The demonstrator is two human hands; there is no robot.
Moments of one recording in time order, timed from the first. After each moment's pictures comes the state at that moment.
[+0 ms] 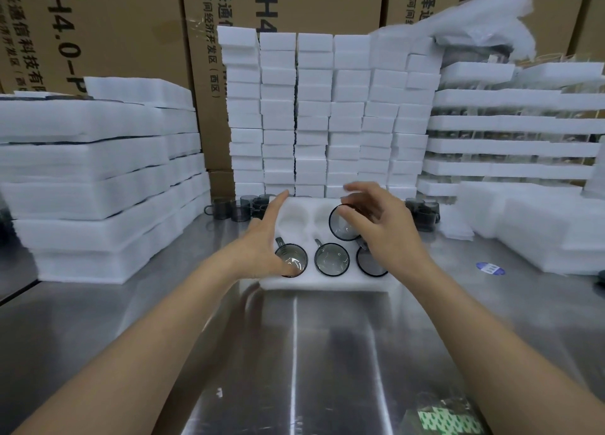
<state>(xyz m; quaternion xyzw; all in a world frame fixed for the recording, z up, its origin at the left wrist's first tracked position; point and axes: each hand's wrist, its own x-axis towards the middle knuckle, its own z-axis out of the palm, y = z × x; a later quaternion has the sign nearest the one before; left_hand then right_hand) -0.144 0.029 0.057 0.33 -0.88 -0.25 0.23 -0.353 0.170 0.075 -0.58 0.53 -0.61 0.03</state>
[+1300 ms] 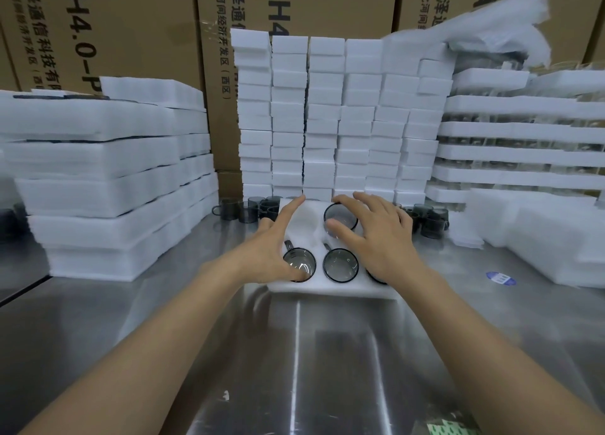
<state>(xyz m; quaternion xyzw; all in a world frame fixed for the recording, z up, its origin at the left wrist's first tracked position) -0.141 0.035 0.059 0.32 -0.89 -0.23 0.23 -0.352 0.145 0.069 -0.59 0.72 -0.33 -0.15</state>
